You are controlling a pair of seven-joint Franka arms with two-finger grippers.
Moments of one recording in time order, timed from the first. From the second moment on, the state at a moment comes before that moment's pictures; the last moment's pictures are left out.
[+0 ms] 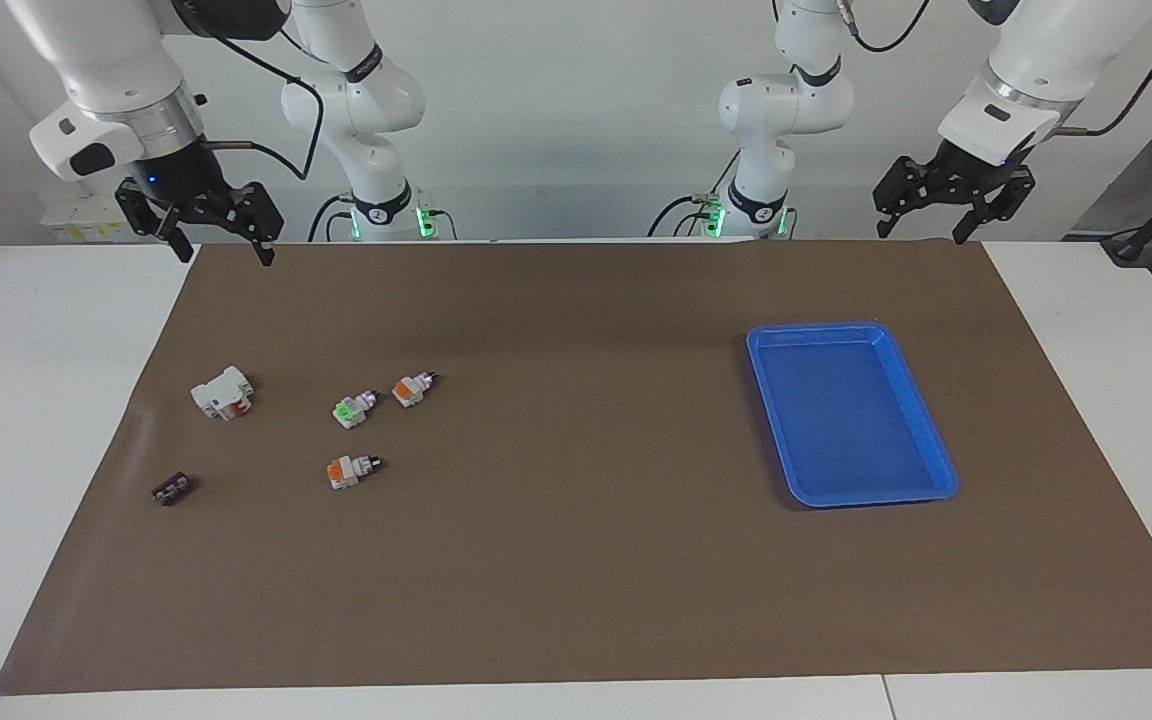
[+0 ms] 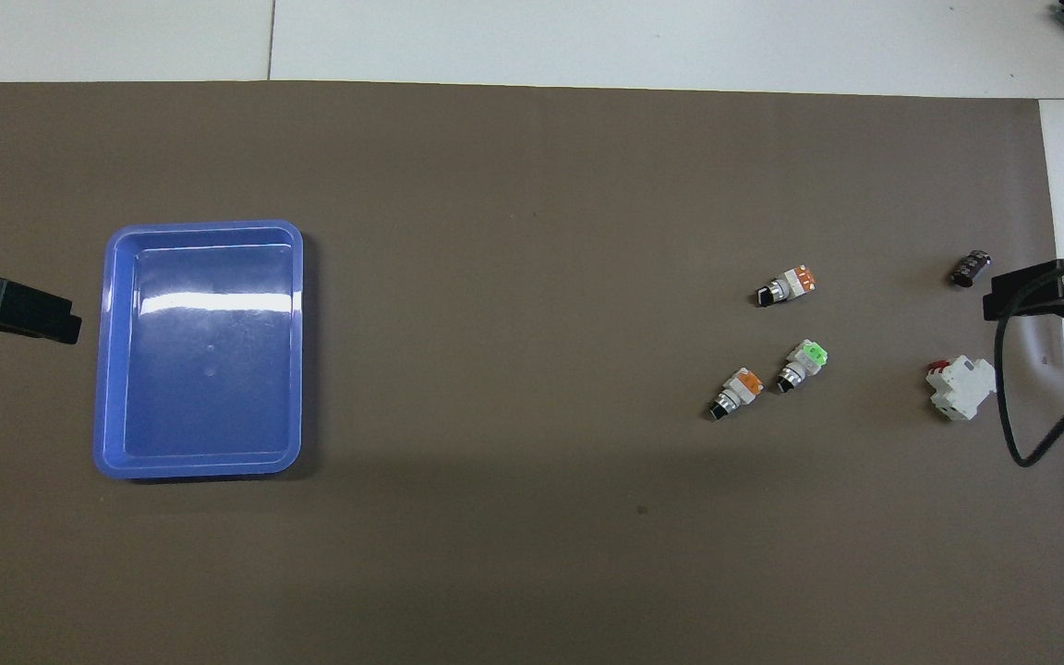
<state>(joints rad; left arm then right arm) -0.02 -0.03 -0.06 -1.50 -0.02 1.42 0.08 0.06 -0.04 -0.08 -1.57 -0.03 1.54 0.04</state>
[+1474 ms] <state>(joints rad) -0.02 -0.03 -0.06 -1.50 -0.02 1.42 0.08 0.18 -0.06 -0.05 -2.02 -0.03 1.96 0.69</state>
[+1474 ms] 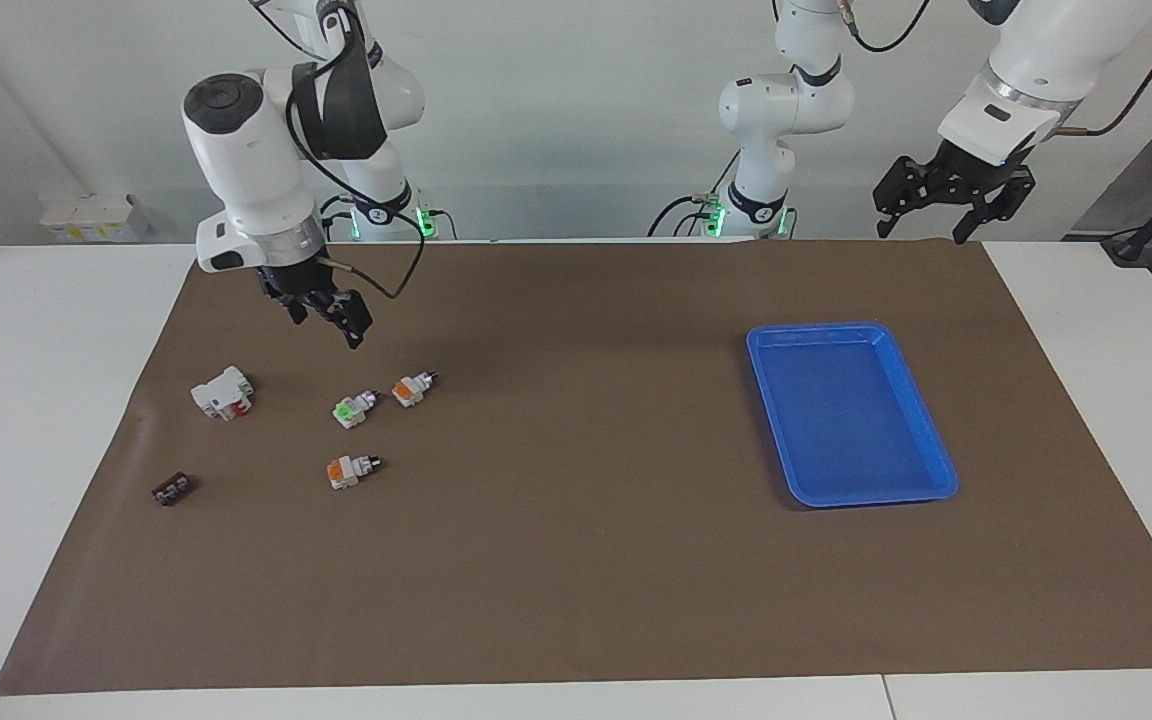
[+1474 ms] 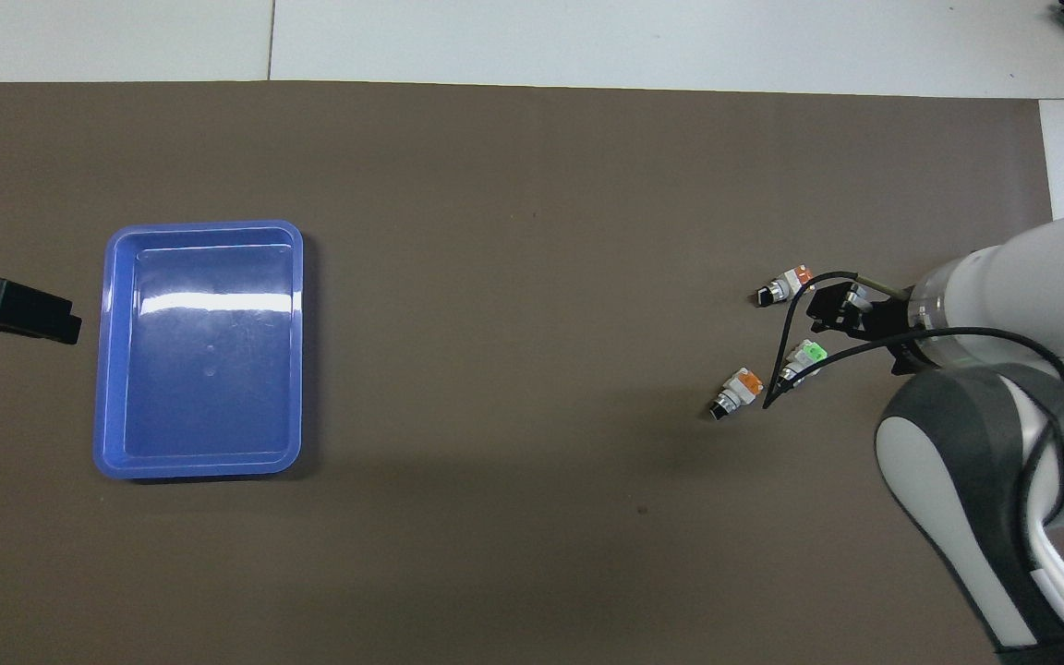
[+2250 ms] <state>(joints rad) -0.02 -0.03 -0.06 -1.50 -0.02 1.42 0.08 0.23 0.05 -0.06 -2.32 0.26 2.30 0.92</state>
